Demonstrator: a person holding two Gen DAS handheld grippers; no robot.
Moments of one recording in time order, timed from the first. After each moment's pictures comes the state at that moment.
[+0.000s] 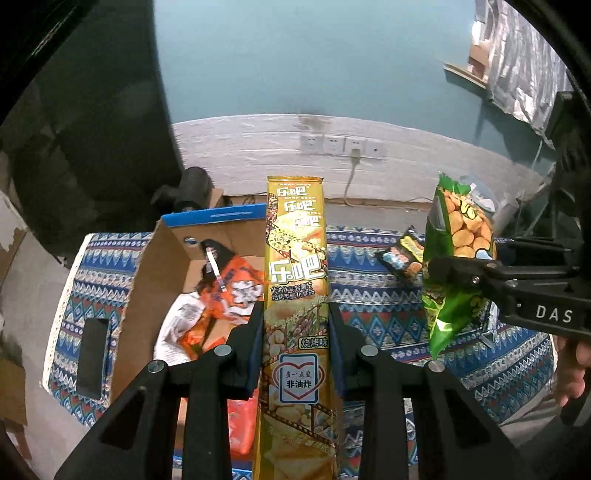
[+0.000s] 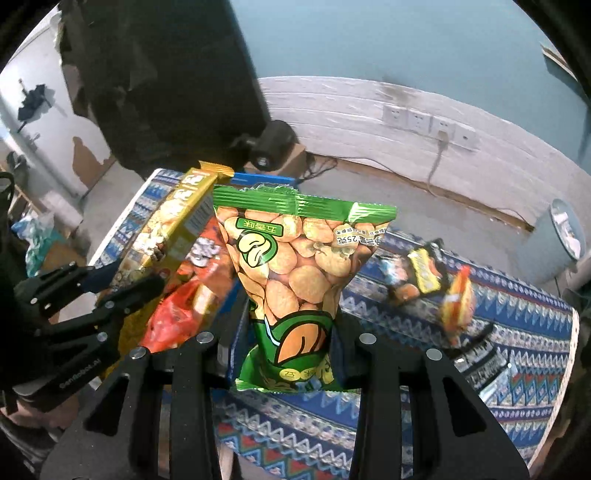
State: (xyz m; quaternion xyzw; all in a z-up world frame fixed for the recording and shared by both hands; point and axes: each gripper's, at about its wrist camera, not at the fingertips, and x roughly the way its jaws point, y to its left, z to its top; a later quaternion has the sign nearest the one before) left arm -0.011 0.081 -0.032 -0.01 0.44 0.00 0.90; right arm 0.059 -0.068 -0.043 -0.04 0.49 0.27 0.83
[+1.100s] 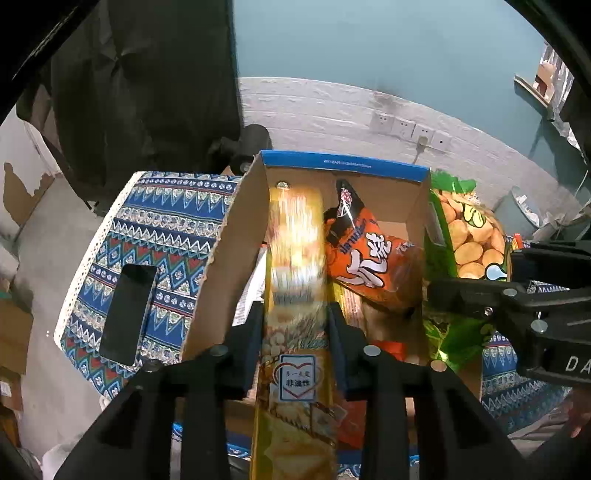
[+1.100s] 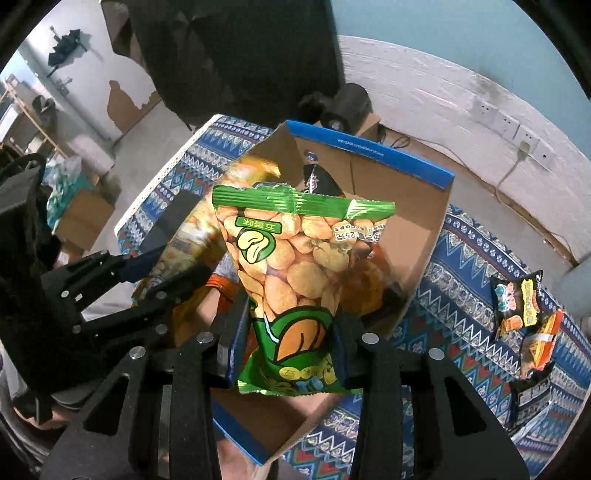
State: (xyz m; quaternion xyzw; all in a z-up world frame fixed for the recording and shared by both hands) left arm -0.022 0.184 -0.077 -0.06 0.48 0.08 0.87; right arm 0.053 0.069 -0.078 -0.09 0.54 0.34 0.76
